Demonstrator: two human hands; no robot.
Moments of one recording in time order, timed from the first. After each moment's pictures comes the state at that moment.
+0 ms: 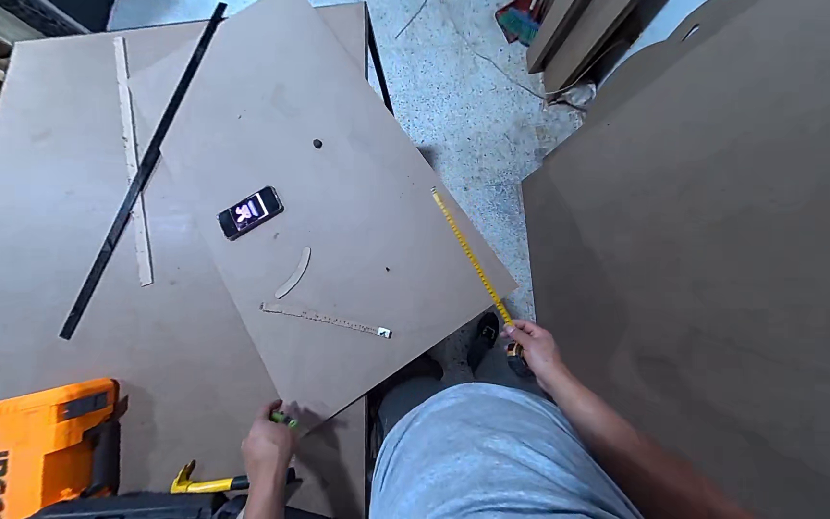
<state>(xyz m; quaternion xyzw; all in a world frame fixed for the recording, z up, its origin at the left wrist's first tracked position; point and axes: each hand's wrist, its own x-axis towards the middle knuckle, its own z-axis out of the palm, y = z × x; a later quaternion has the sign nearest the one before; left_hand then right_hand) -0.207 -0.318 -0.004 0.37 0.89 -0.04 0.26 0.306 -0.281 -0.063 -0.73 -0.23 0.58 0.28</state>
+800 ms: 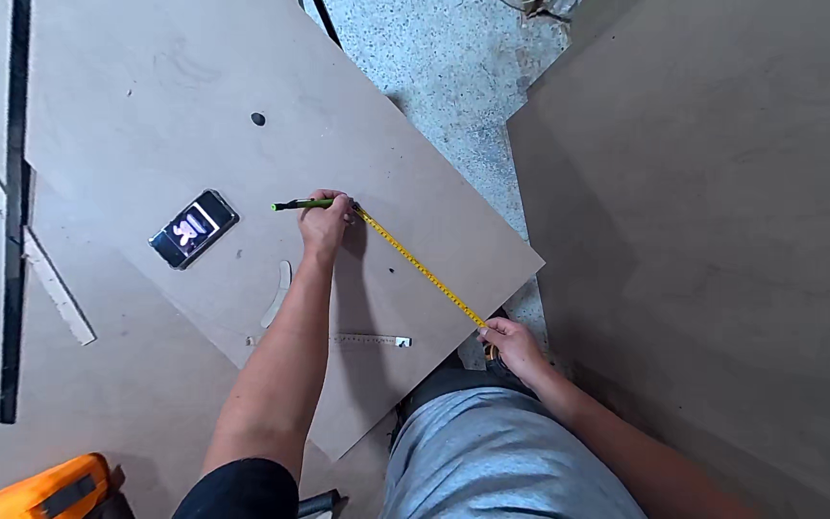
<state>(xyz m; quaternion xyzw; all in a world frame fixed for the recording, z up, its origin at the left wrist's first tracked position) -0.061 0.070 -0.067 0.49 0.68 0.27 0.49 0.196 -0.260 -0.066 -0.75 -0.19 0.60 0.18</state>
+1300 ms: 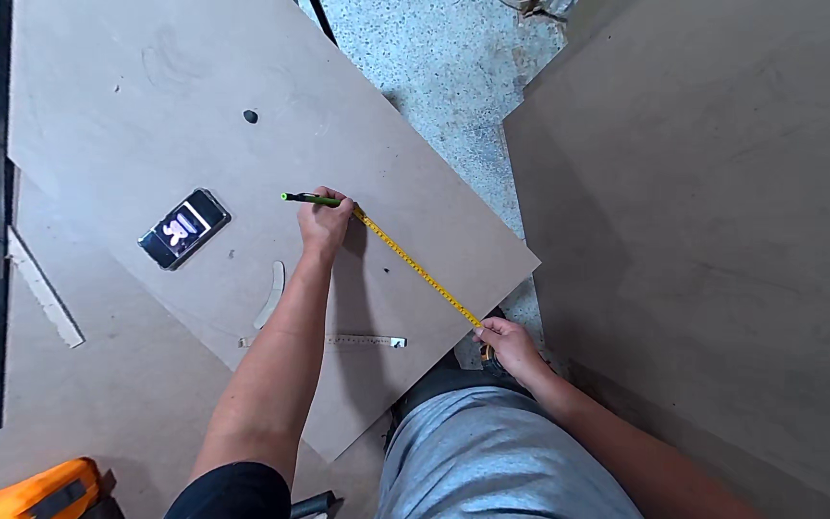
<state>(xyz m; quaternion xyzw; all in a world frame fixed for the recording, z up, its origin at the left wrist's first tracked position) -0.055 0.073 -0.072 0.57 0.69 0.18 0.41 0.197 -0.259 -0.066 -0.75 -0.17 0.61 0.18</state>
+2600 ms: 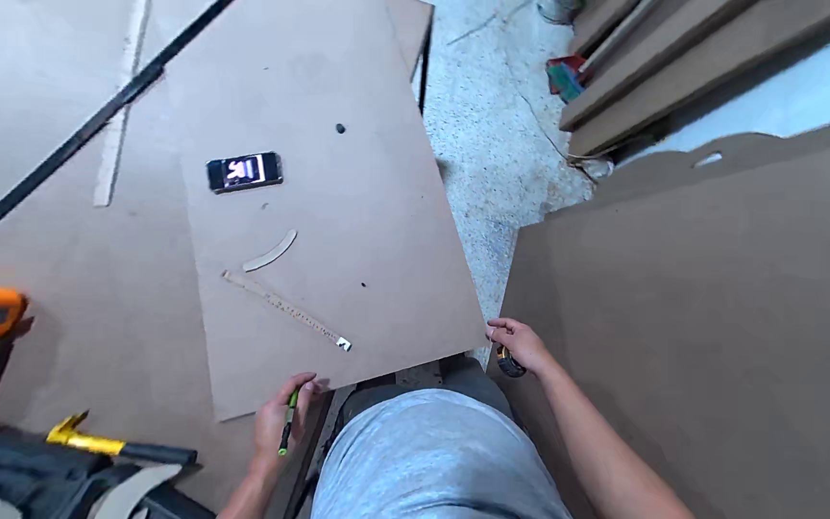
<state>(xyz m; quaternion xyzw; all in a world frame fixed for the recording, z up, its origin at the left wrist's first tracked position) -0.066 -0.319 -0.017 0.42 0.77 0.25 0.40 0.392 -0.126 -0.054 -0.68 -0.45 0.58 0.01</state>
